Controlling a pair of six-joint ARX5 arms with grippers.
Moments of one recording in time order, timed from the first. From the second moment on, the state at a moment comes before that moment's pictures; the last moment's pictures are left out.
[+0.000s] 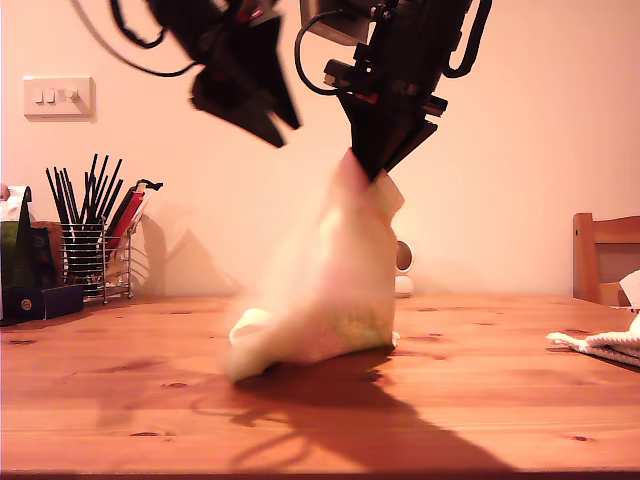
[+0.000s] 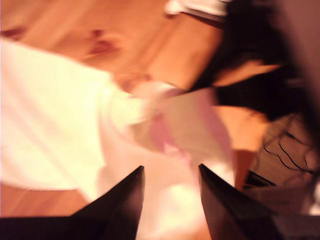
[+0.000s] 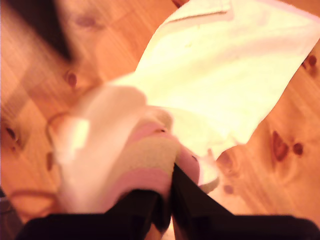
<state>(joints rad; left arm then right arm) -0.53 1.84 1.83 -1.13 0.50 0.38 0.57 1.75 1.56 -0.82 -0.07 -0.34</state>
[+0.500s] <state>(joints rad) -0.65 1.84 1.73 -1.07 0.35 0.21 0.46 1.75 1.64 -0.82 -0.18 -0.29</state>
